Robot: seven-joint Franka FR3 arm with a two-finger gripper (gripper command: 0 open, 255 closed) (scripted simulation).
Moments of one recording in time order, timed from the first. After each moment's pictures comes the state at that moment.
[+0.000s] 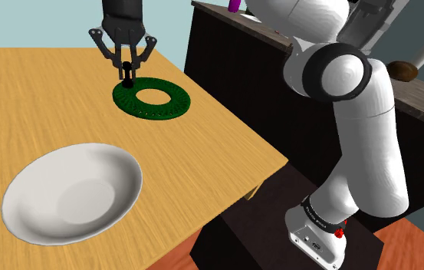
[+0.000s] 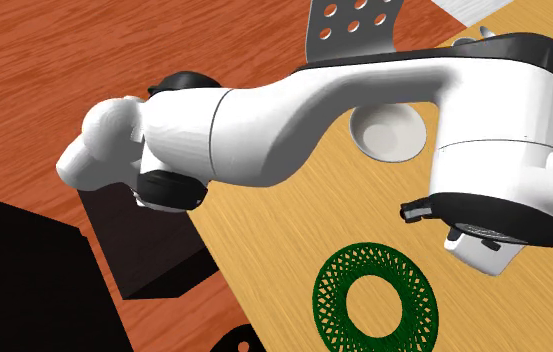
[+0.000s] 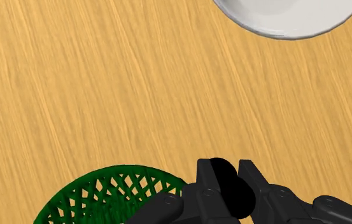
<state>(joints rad) 0.43 0.72 0.43 -0.70 -0.05 1.24 1.11</state>
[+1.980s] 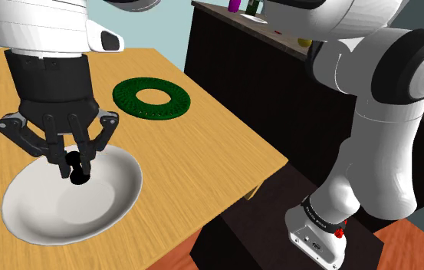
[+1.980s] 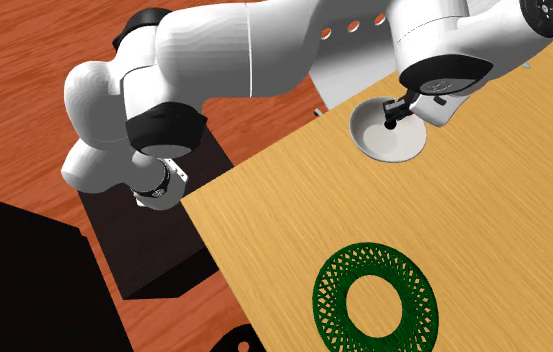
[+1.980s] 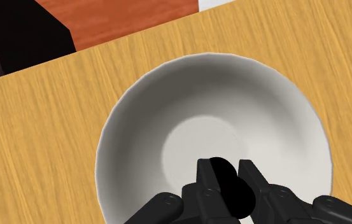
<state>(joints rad) 0.61 0.53 0.52 -1.20 0.01 1.61 1.42</state>
